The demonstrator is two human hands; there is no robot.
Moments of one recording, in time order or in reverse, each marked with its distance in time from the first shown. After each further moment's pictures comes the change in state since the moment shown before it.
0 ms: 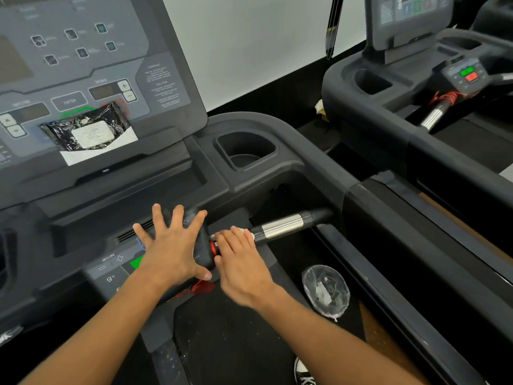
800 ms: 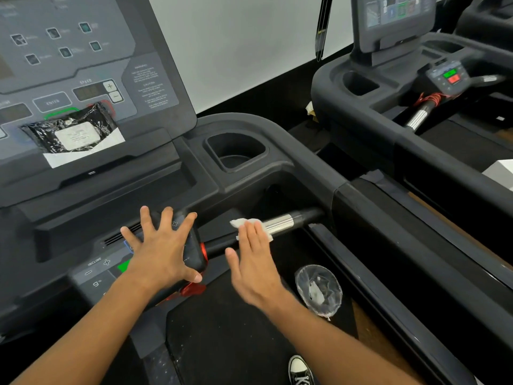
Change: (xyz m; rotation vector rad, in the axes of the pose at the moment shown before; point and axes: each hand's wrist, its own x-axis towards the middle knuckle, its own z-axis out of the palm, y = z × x) left_hand 0.000 -0.001 0.001 0.003 0.008 0.004; right_hand -0.017 0.023 -0.011 0.092 0.075 0.248
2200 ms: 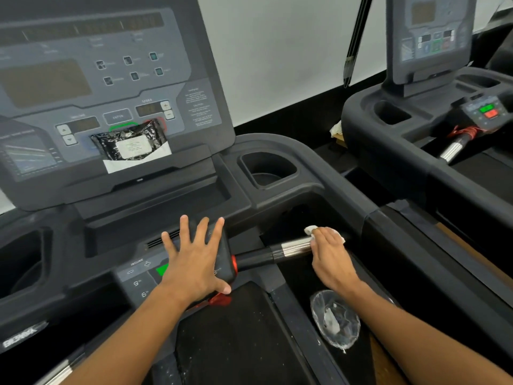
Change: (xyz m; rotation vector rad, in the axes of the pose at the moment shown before) left_hand -0.013 -0.001 0.001 -0.069 0.076 0.032; right_hand 0.045 0.104 -0.055 -0.206 0.098 -0.061
